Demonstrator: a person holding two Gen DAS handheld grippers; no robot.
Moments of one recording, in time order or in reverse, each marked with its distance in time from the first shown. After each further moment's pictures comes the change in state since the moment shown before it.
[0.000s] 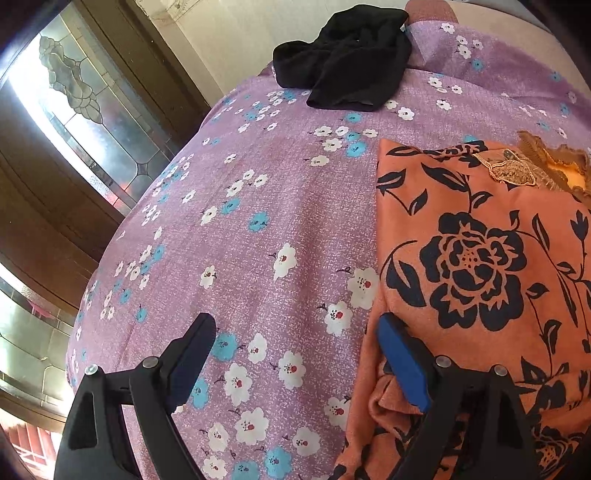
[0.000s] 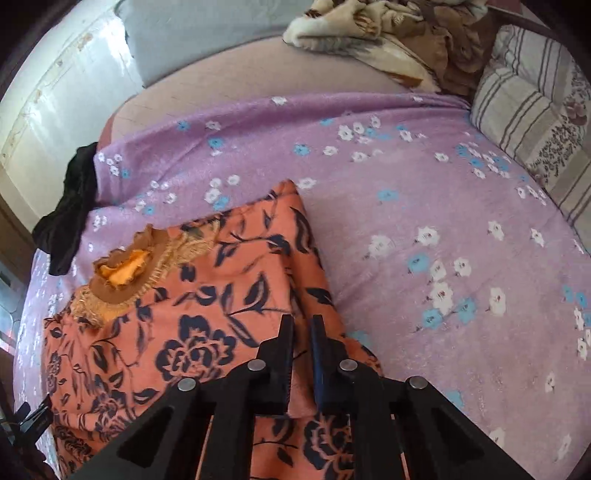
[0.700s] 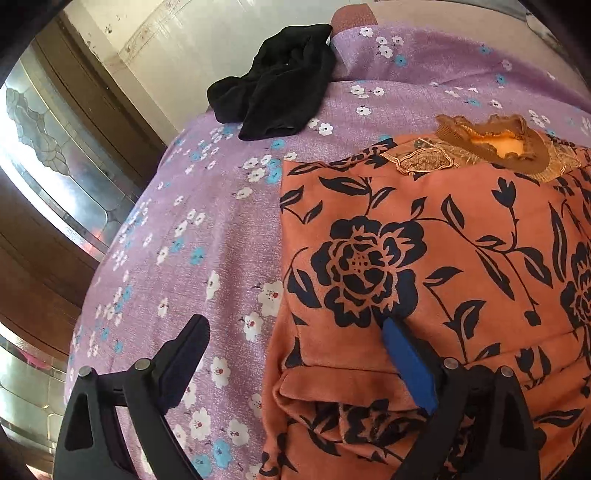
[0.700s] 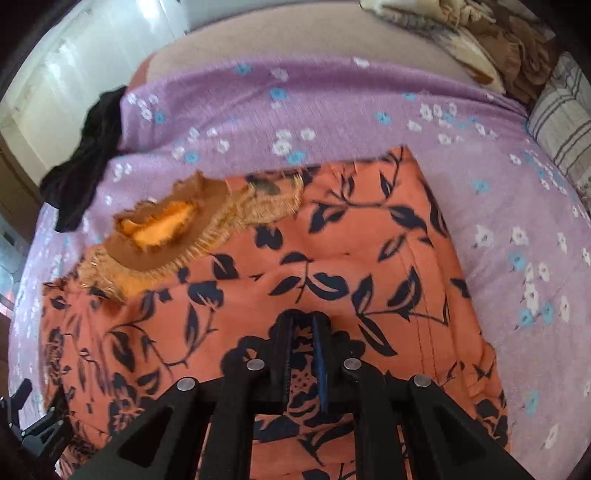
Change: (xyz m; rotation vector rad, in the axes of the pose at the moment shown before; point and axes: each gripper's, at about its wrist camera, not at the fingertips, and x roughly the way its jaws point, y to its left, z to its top) left arm -0.030 -0.048 -0.005 0.173 -0.090 -0.075; right arm 0.029 0.089 -0.010 -0.108 0.005 0.042
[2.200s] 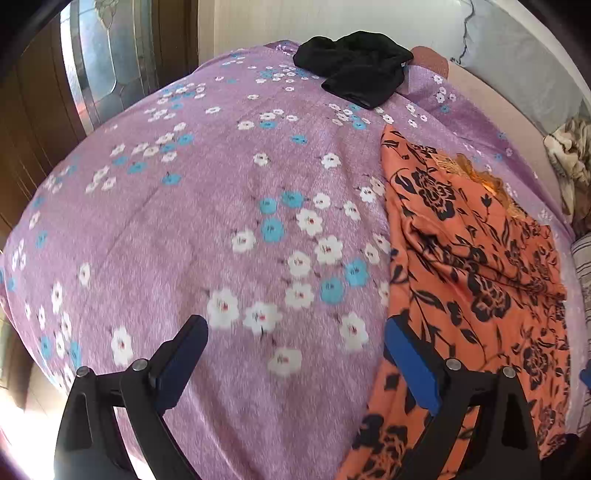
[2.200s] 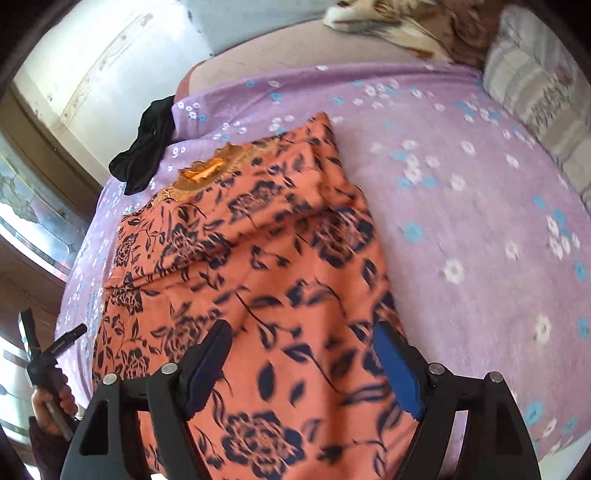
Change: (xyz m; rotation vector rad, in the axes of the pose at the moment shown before) left arm -0.034 0.157 -0.142 -0.410 0.105 -0.411; right arm -0.159 -0.119 -0.122 0.021 0.065 0.232
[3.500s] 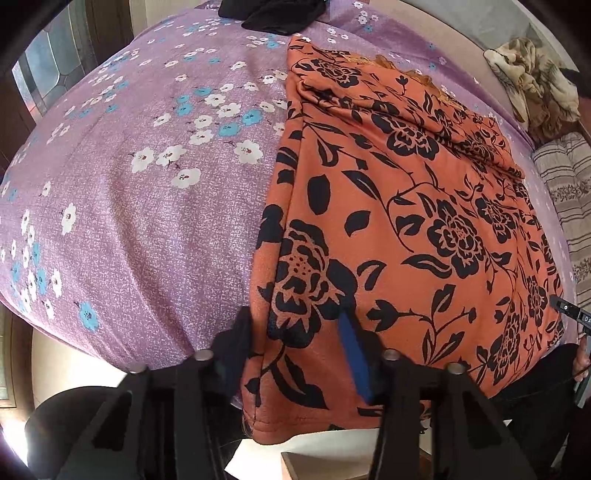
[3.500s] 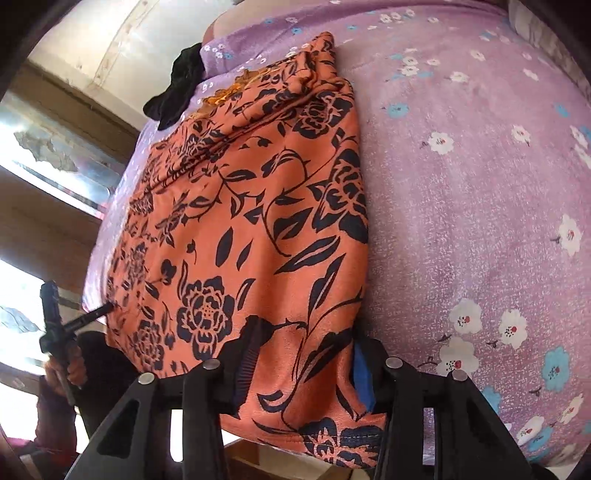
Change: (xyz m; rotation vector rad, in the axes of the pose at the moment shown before) left arm -0.017 -0.051 -0.093 0.197 0.188 -0.086; right arm 0.012 -0.043 -0.061 -0.188 0.195 0.126
